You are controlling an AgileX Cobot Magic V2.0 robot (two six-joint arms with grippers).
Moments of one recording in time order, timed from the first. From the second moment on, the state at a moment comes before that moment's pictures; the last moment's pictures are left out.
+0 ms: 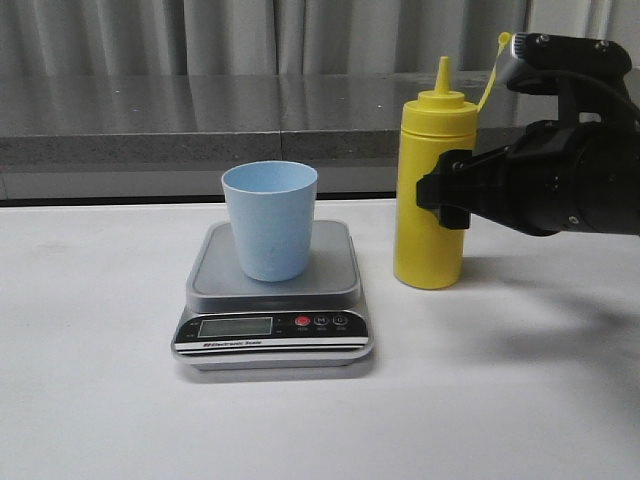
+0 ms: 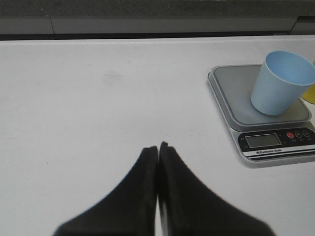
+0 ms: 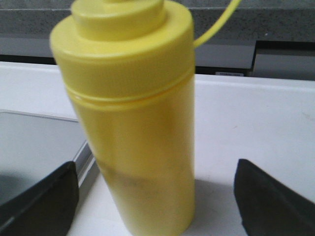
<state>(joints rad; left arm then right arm) -0.17 0.38 -0.50 0.01 0.67 -0.14 0.39 1.75 -0.57 0.06 -0.84 0.13</state>
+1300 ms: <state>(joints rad) -0.17 0.38 -0.50 0.01 0.67 -0.14 0.39 1.93 -0.79 0.05 -0.81 0.13</state>
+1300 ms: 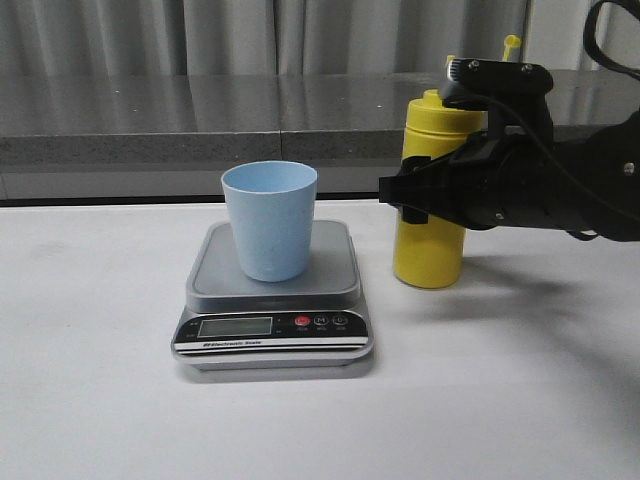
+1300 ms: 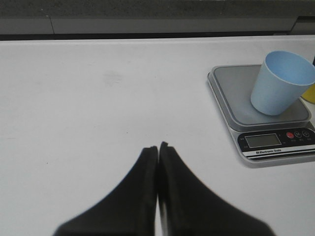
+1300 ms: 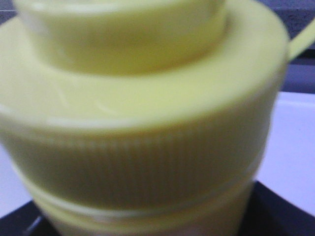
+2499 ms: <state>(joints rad) -0.17 0.38 -0.50 0.01 0.67 -0.14 0.39 1.76 -1.03 -0.24 -0.04 -0.28</state>
